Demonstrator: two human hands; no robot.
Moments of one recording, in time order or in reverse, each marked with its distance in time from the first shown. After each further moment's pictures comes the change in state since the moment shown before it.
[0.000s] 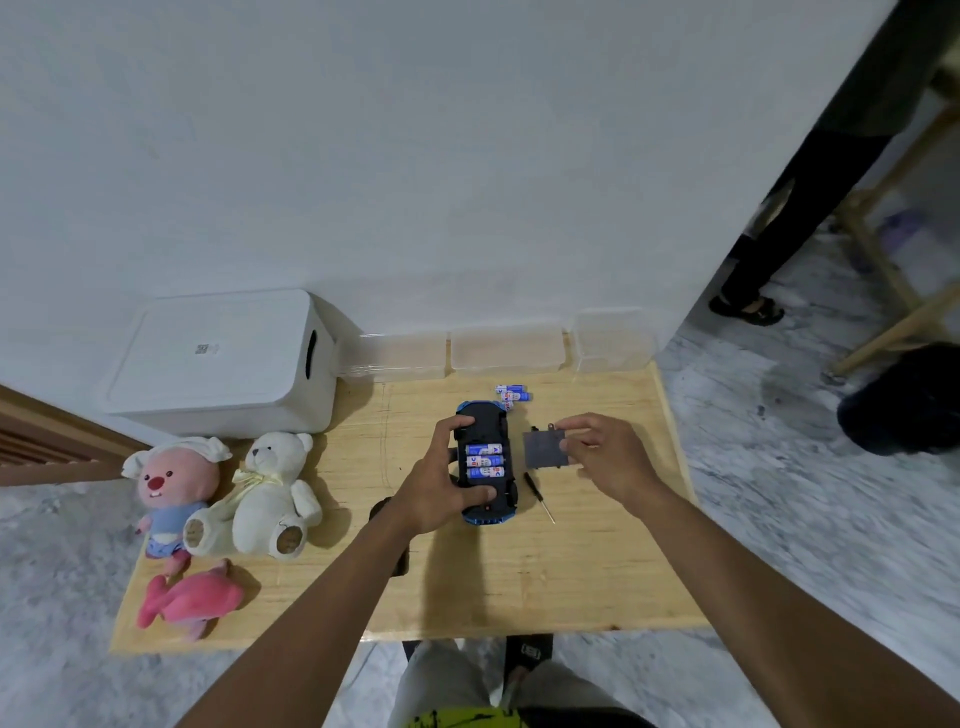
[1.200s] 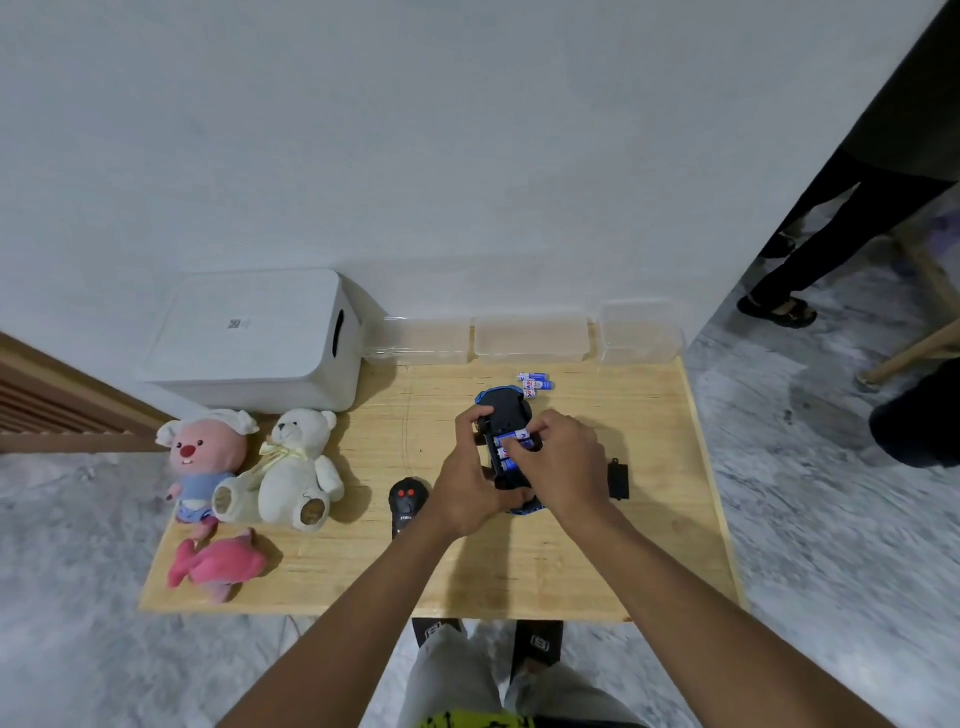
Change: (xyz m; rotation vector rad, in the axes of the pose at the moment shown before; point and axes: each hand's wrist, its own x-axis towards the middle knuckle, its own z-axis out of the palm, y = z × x) left_hand -0.022 0.008 0.030 0.078 0.138 0.095; right_hand -0.039 -0.037 0.079 -0.423 0.244 -0.157
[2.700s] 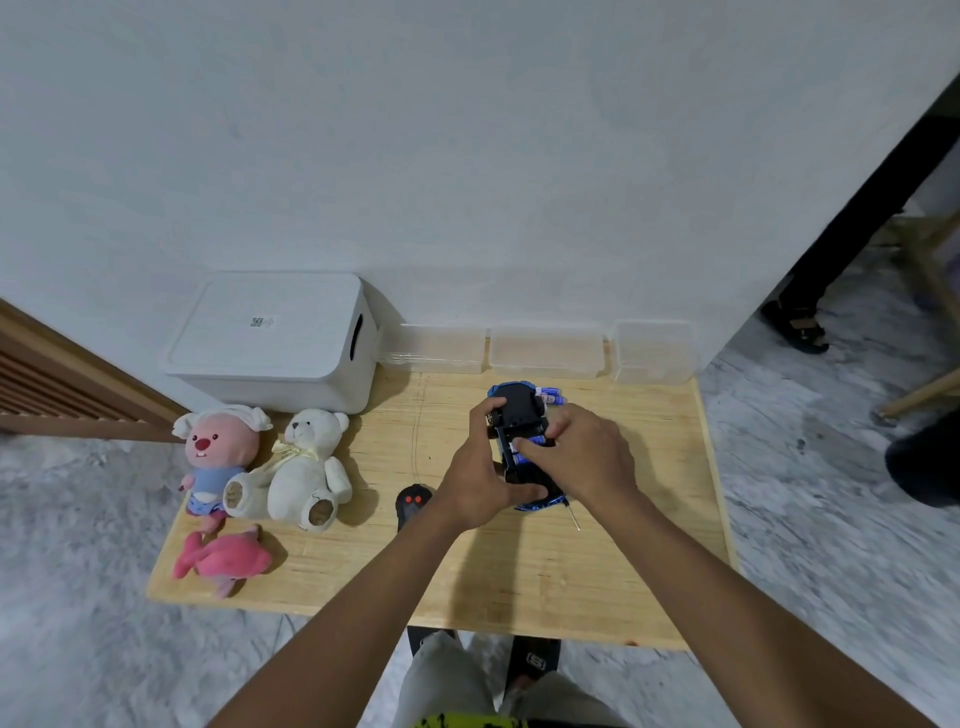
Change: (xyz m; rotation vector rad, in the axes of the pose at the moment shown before) left_hand 0.012 0.013 -0.010 0.006 0.014 0.016; right_hand 0.025 -0.006 -0.020 -0.086 -0.149 0.017
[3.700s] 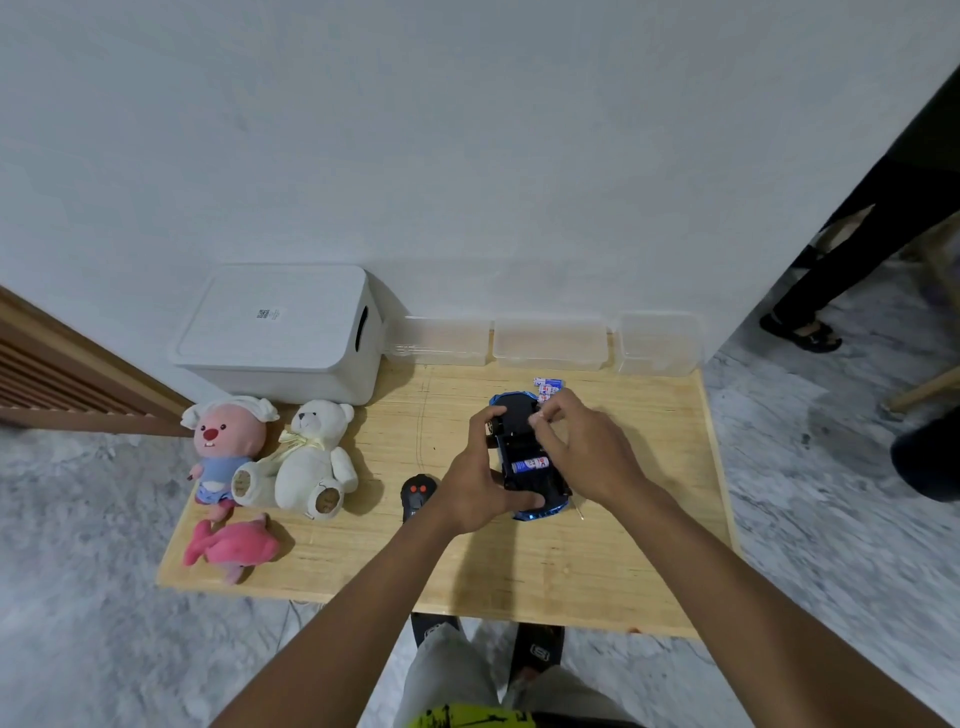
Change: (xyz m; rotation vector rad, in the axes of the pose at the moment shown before) left_hand -0.014 -0.015 -0.001 -0.015 -0.058 -0.047; right_hand -0.008 0.009 -0.010 0.066 -0.067 -0.315
